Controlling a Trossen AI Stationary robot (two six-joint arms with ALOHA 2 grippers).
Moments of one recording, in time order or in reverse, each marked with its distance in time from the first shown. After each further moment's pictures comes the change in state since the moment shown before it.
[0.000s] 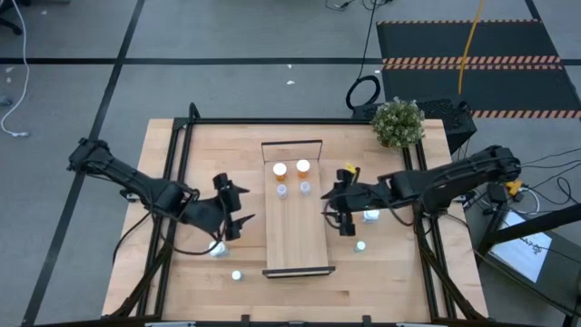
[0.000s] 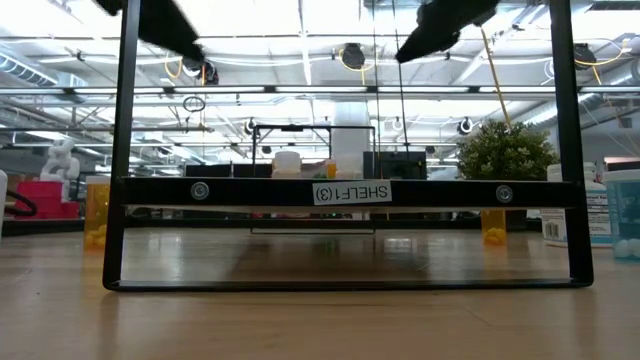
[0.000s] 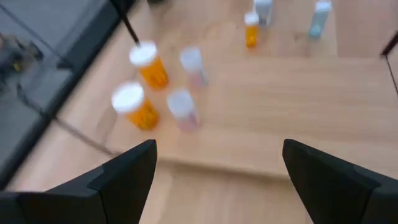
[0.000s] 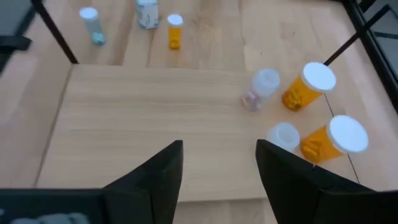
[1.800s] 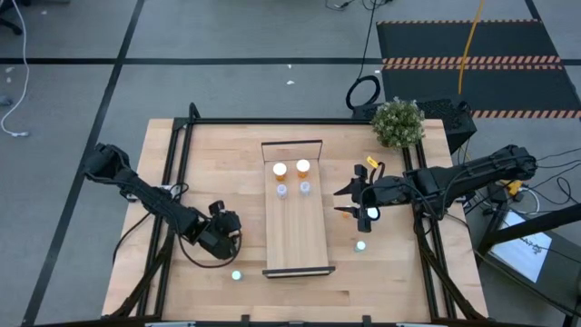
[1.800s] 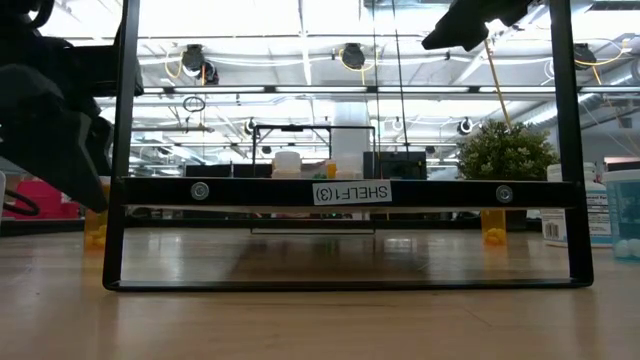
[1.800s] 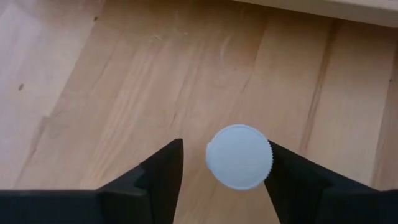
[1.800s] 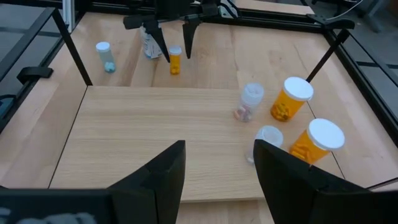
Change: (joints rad) left arm -0.110 0.221 -0.305 0.153 0.183 -0.407; right arm 0.003 -0.240 -0.196 0.128 0.003 -0.011
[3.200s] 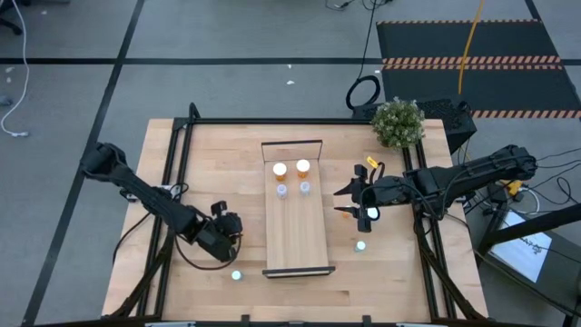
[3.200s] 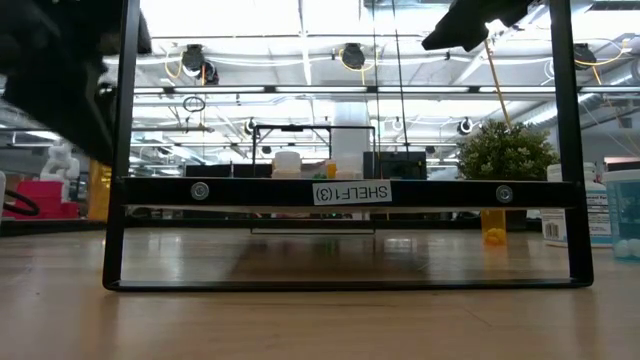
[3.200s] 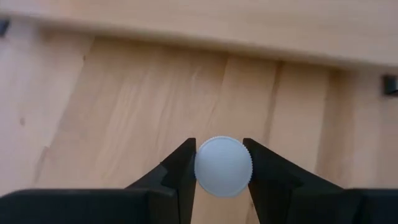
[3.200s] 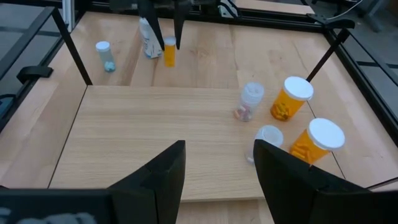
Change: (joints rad) left arm -0.001 -0.041 0.109 -0.084 0.029 0.085; right arm 0.000 0.000 -0.001 0.000 0.000 0.000
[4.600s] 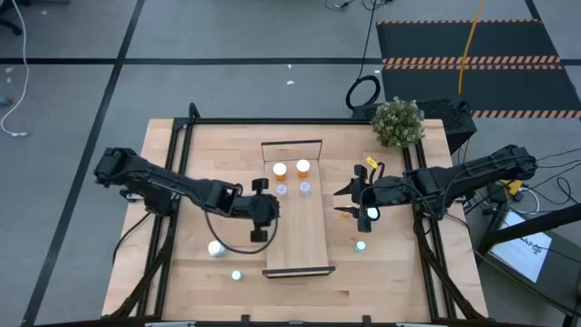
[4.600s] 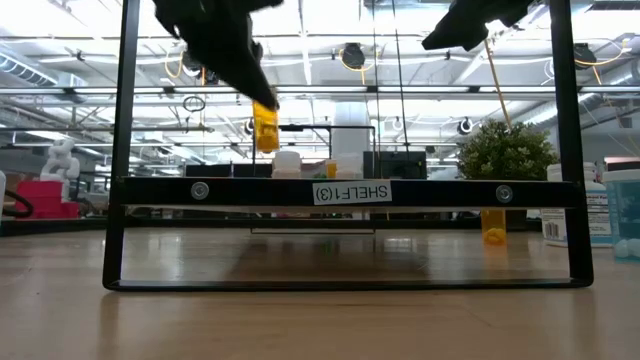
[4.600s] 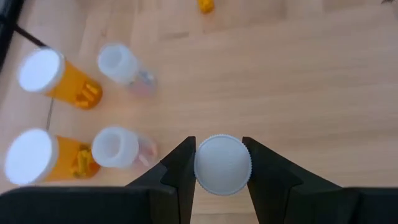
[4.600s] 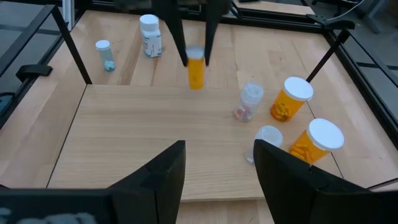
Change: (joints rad) left arm 0.345 0.191 0.364 0.068 0.150 0.649; right arm 0.000 0.000 0.000 0.000 0.000 -0.008
